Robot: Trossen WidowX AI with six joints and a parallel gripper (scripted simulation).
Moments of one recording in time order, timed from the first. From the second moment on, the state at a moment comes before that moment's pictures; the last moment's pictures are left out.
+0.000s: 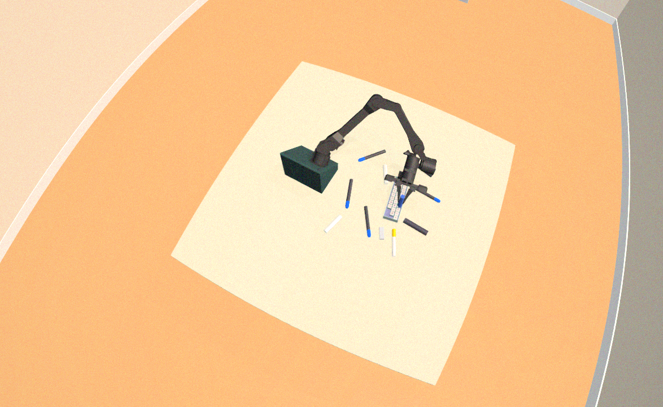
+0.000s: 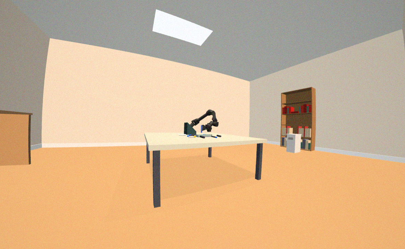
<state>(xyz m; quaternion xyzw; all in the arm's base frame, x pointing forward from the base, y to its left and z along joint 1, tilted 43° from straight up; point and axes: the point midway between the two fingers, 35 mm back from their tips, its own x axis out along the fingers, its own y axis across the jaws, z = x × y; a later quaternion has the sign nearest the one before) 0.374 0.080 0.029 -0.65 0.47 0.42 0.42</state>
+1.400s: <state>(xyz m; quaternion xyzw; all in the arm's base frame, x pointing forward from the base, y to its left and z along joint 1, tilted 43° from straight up) 0.373 0.072 0.033 -0.65 0.48 0.42 0.42</state>
